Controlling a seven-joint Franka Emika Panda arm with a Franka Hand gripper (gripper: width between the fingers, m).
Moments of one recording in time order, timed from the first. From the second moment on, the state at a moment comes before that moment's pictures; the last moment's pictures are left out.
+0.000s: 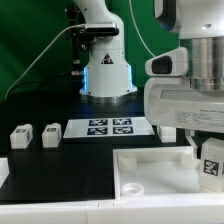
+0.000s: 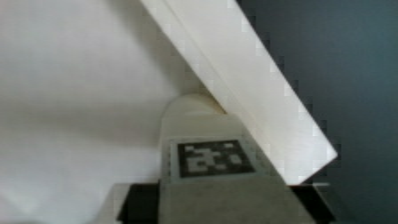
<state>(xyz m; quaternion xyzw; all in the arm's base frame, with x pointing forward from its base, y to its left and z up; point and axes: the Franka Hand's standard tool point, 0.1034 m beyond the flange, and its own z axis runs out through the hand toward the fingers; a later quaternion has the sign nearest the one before) 0.631 0.123 0.068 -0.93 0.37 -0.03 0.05</state>
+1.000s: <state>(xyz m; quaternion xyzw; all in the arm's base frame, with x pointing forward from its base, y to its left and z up) 0.630 0.127 0.064 -0.69 0.71 0.01 0.11</state>
